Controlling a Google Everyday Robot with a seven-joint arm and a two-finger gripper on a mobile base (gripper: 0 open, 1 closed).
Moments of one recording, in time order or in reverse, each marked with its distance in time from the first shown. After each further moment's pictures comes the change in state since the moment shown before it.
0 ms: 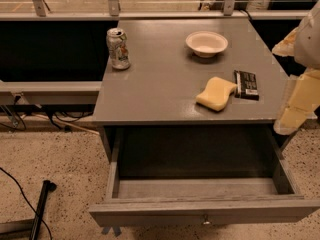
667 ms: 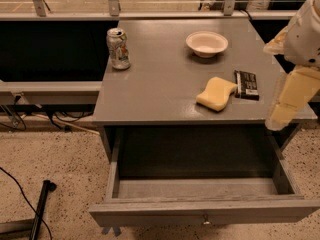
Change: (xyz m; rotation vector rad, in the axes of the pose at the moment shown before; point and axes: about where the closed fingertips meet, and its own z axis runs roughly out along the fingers) arm -0.011 -0.007 0.008 -0.007 -0.013 -0.020
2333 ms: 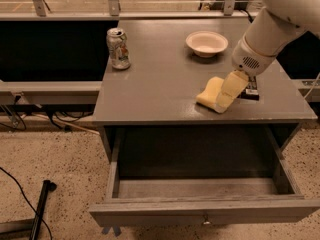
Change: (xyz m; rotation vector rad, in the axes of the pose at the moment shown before) arm -0.021 -0.093 0.141 -0.068 -0.036 0.254
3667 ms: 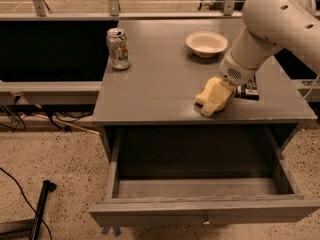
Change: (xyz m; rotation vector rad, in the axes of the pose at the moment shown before) arm -0.010 -0.005 0.058 -0.035 0.002 0.083
